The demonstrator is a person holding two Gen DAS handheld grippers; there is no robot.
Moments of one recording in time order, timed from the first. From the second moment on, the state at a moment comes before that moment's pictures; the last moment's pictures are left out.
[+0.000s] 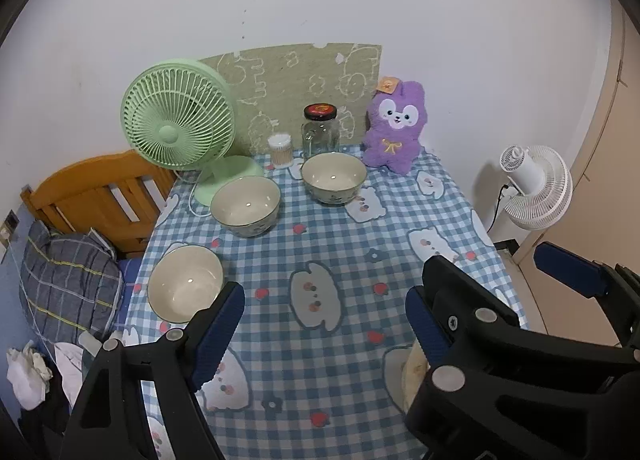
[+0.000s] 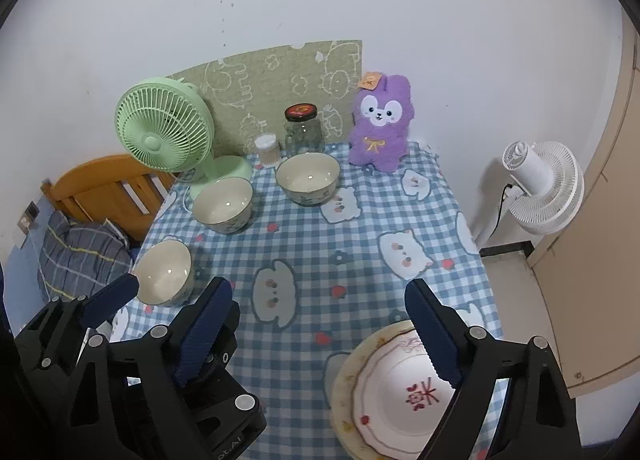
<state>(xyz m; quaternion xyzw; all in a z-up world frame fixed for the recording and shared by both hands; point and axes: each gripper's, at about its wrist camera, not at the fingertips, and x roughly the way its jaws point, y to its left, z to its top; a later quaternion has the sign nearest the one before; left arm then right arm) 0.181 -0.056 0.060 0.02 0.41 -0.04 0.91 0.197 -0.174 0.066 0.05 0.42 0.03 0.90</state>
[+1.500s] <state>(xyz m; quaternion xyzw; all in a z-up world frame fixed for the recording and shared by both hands) 0.280 0.128 -0.064 0.02 0.50 0.01 0.87 0.301 0.014 -0.056 0.05 0.50 0.05 0.86</state>
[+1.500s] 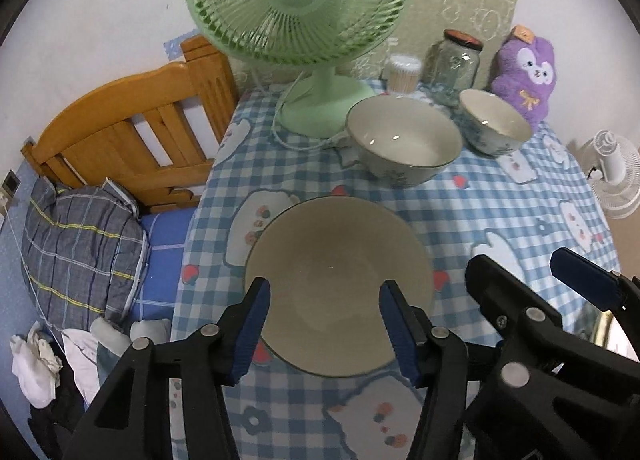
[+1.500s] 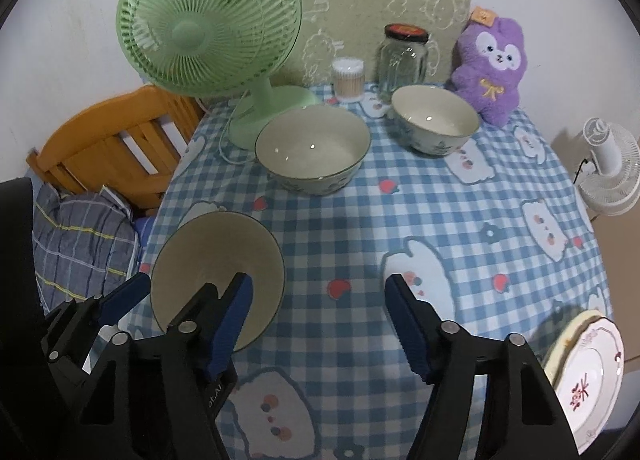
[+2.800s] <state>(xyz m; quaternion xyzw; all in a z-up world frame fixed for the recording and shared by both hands) 0.311 0.162 -0.094 0.02 0.52 0.02 0.85 0.339 0.049 -0.092 0.06 0.54 0.04 0.84</state>
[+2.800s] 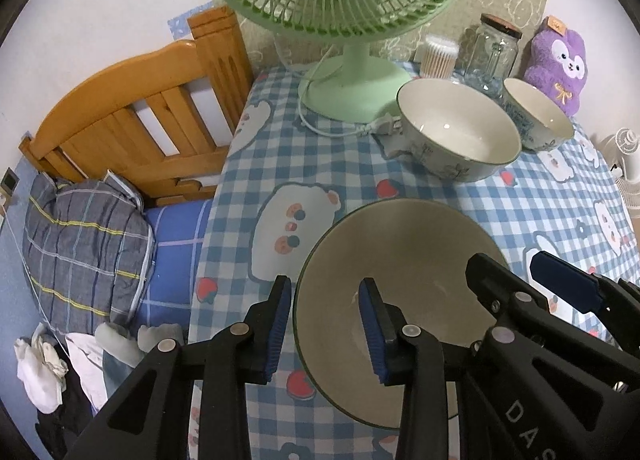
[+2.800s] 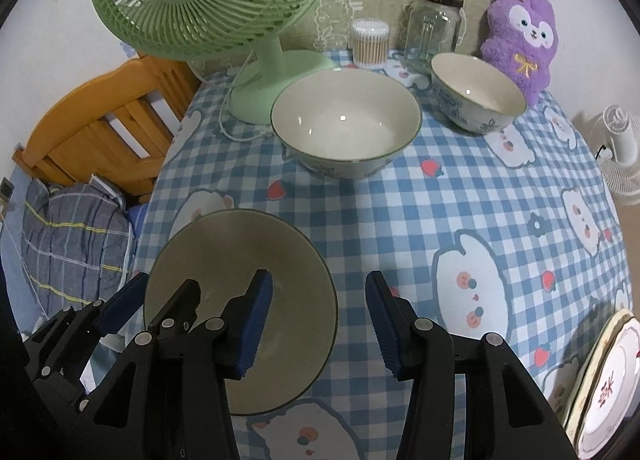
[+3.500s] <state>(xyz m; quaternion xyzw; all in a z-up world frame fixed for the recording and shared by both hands) 0.314 0.166 -0.120 0.03 0.54 0.03 0.84 0.345 0.054 -0.118 0.04 0.56 0.04 0.83</state>
